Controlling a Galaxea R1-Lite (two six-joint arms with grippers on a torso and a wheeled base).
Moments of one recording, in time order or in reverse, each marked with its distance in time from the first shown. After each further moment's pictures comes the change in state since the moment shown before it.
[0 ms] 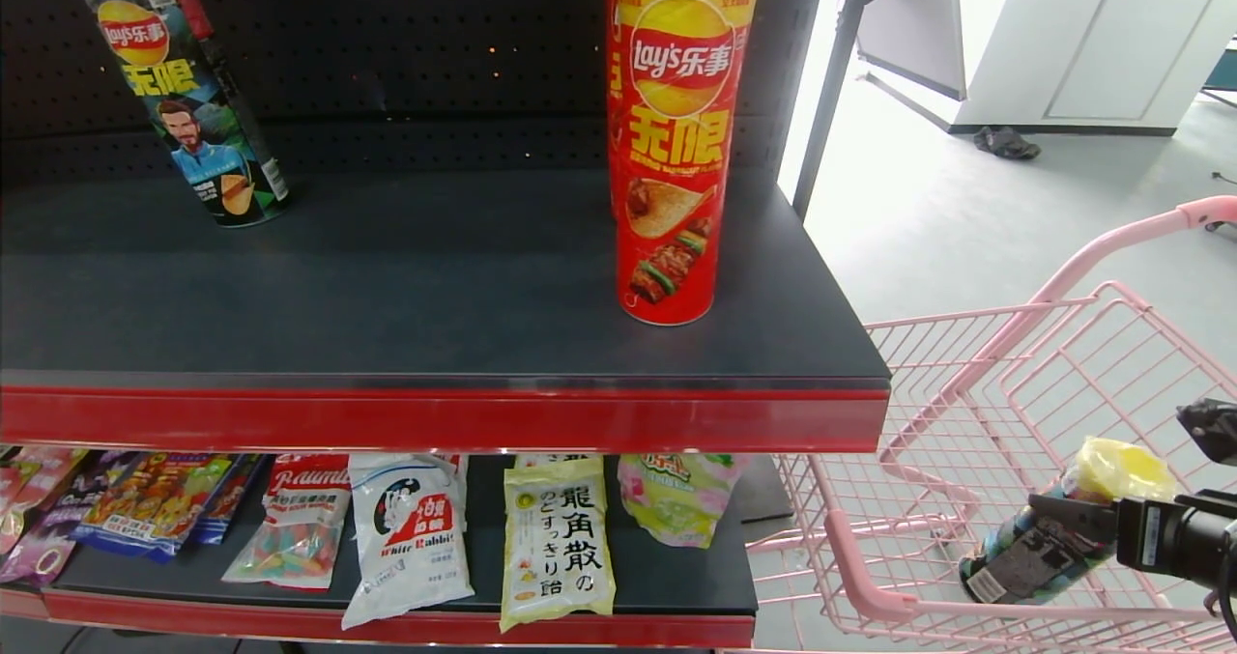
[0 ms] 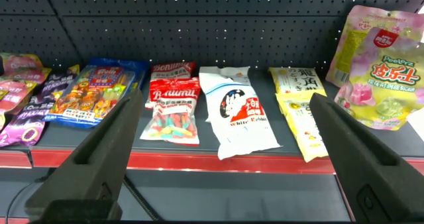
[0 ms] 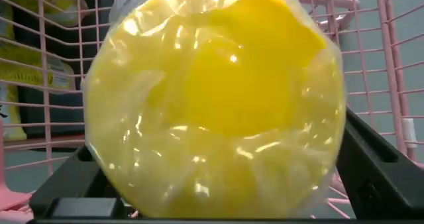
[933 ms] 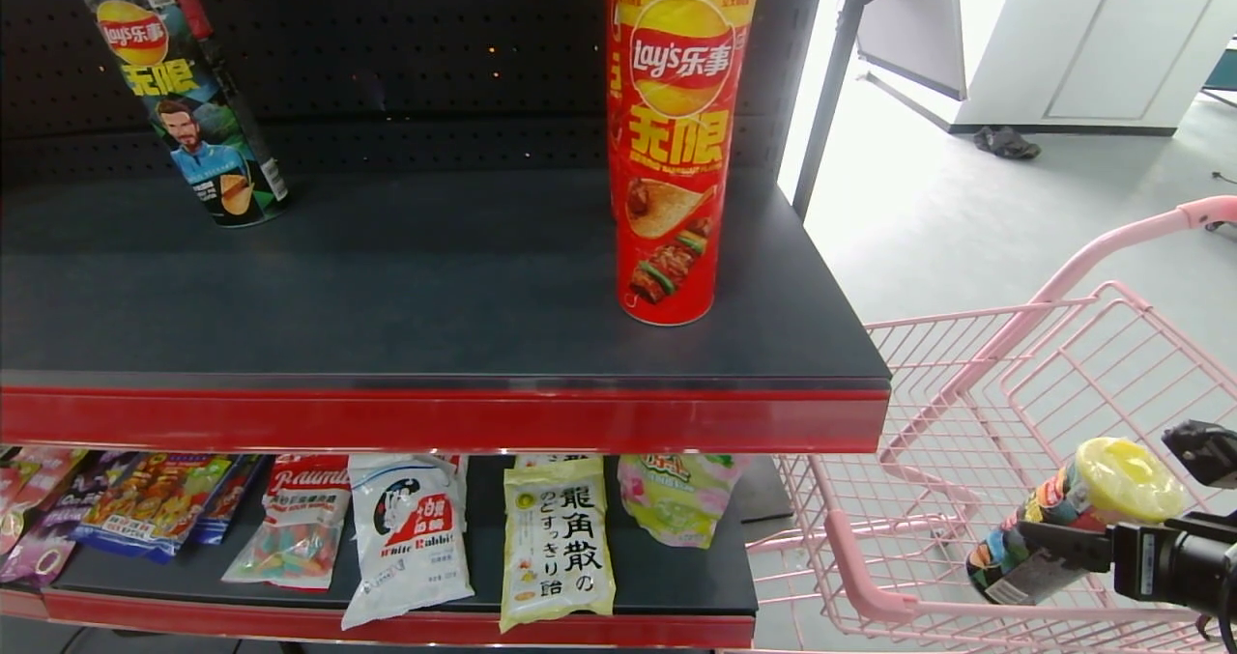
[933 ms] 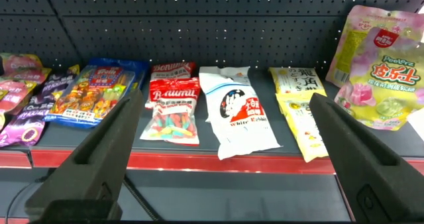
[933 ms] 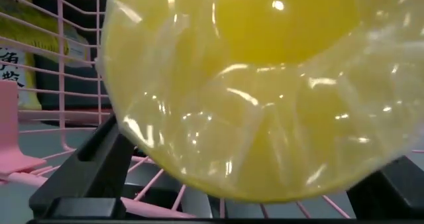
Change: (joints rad) left arm 0.000 0.000 0.000 0.000 0.000 0.000; right arm -0.004 0.002 0.045 0.010 0.084 -0.048
